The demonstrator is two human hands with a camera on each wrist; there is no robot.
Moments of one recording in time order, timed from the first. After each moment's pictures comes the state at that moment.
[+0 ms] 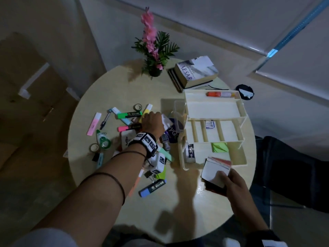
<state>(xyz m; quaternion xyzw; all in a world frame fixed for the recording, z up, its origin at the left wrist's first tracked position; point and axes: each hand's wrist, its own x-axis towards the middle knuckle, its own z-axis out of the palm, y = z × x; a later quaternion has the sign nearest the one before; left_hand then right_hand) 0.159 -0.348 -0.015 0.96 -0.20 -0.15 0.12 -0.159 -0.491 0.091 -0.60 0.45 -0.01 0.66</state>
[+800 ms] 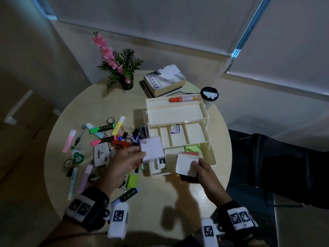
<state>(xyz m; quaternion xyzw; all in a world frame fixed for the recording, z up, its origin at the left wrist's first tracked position) 0.018 -0.332 0.092 0.69 0.04 -0.38 0.62 -0.149 -0.573 0.059 -0.56 0.40 0.04 0.72</state>
